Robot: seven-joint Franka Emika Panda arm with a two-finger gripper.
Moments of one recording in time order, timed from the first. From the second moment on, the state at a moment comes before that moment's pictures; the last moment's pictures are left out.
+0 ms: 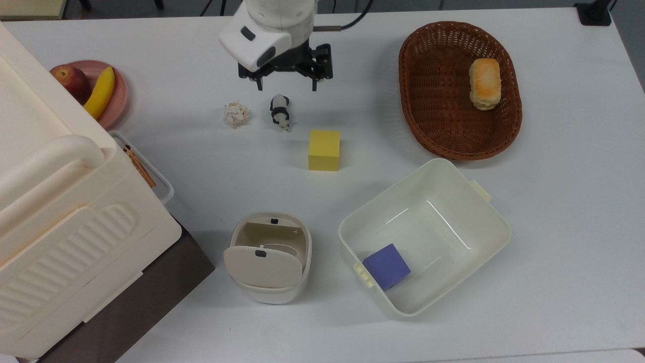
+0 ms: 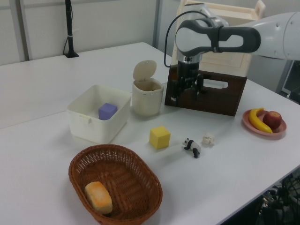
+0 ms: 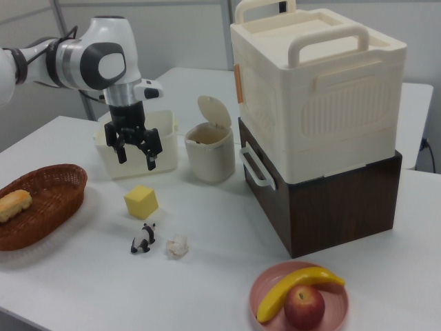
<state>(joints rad) 0.13 0.17 -0.06 -1.70 -0.01 1.76 0.06</state>
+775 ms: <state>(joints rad) 0.22 0.31 -0.06 -1.74 -0.05 1.94 0.15</state>
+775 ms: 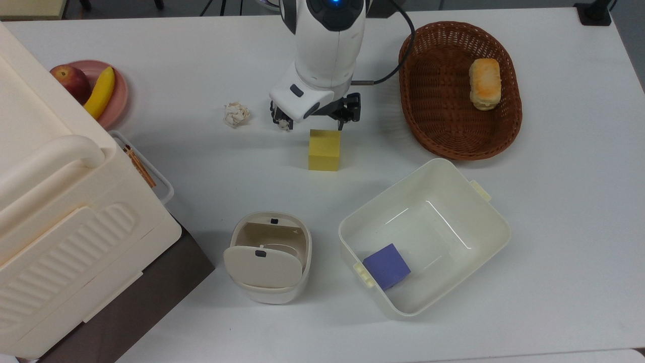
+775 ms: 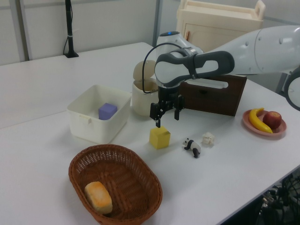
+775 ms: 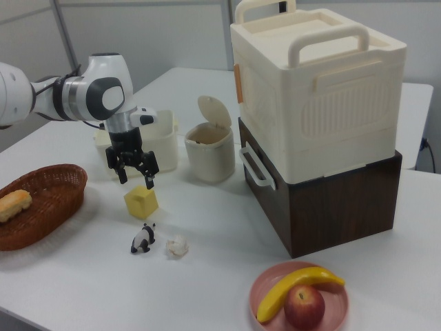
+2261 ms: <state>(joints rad) 0.13 0.24 -0.23 -2.08 -0.23 2.12 -0.19</state>
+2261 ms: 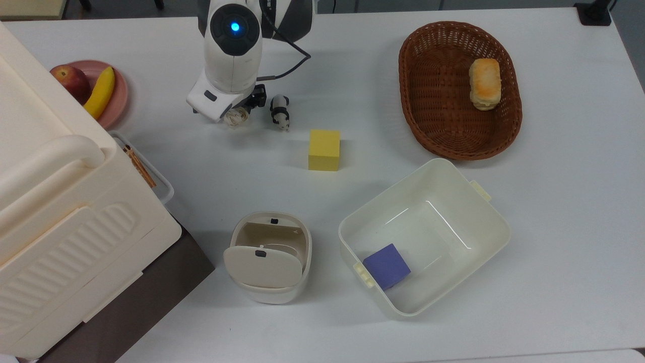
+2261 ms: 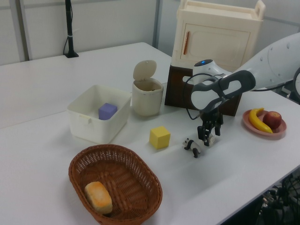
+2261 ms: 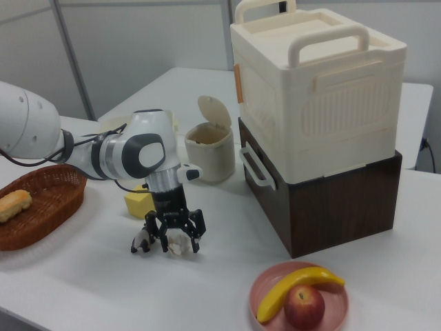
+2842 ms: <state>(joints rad) 0.14 0.22 -0.22 -2.00 -0.22 2.17 -0.17</state>
